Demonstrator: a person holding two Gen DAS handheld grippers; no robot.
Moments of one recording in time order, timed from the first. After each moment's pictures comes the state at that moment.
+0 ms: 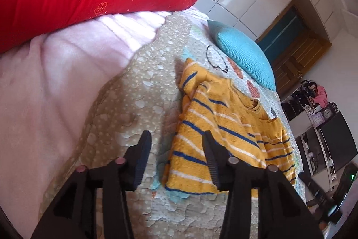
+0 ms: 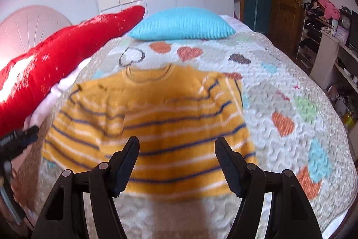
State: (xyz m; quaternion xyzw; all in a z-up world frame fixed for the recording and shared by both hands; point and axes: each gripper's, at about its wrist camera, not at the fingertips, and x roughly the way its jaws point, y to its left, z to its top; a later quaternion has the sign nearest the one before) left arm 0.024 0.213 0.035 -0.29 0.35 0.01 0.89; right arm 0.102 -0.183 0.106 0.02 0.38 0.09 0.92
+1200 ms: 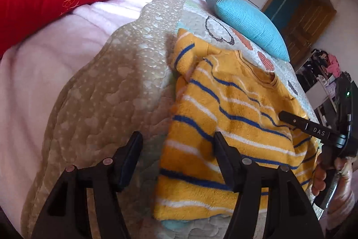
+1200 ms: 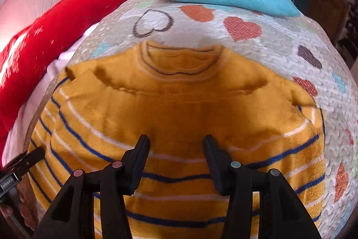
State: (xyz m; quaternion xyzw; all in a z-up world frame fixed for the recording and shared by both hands) left arm 0.074 0.194 0.005 -0.23 0.42 0.01 0.88; right arm 0.235 -0.119 0.039 -0.01 0.49 0.16 0.86
